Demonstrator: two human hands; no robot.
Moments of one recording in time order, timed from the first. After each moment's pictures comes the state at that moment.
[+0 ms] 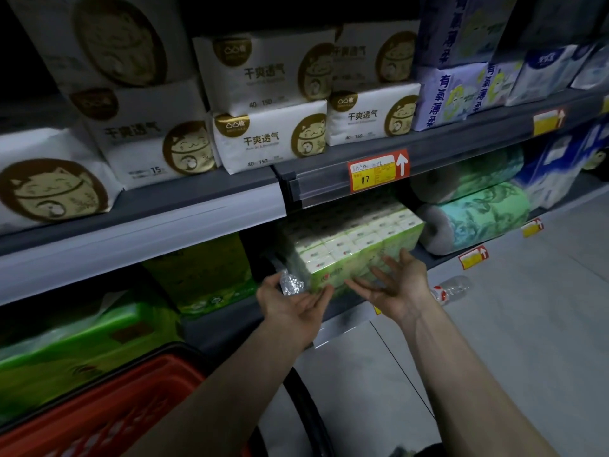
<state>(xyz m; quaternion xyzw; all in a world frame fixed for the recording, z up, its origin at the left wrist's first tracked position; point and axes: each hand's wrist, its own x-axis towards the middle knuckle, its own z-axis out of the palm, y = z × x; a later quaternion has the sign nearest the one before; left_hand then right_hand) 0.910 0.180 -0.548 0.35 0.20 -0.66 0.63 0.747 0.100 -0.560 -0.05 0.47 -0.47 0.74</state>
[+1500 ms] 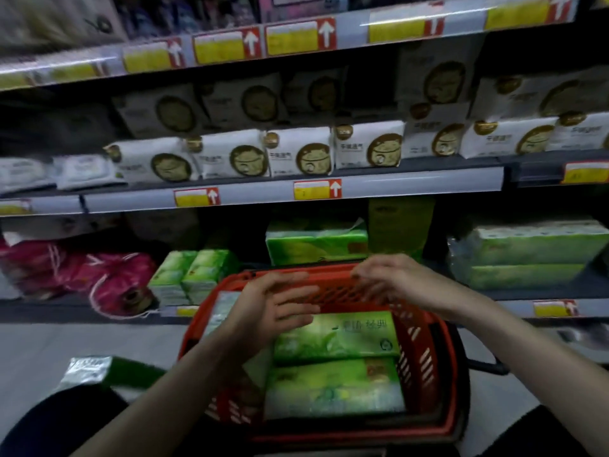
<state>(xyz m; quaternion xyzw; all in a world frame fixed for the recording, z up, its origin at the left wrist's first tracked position) 1.086 0.585 -0.443 0.58 -0.09 -0.50 0.63 0.913 0.389 -0.432 -0.76 0.26 -0.04 0.59</state>
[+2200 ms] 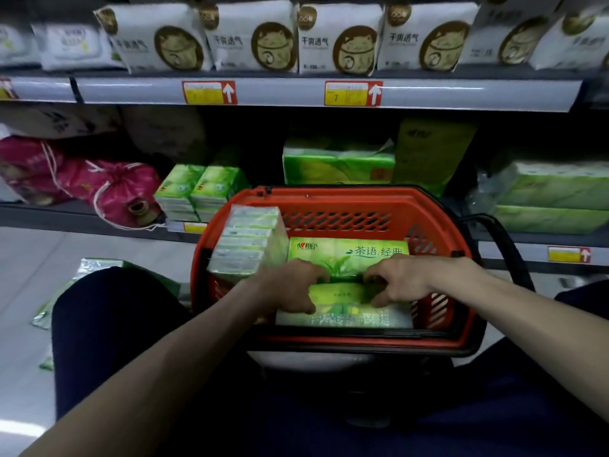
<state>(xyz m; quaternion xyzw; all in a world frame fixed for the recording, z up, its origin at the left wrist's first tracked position) 1.083 0.612 -0.544 0.77 -0.57 -0.27 0.00 0.927 0.429 -0.521 -0.91 0.18 0.35 0.16</state>
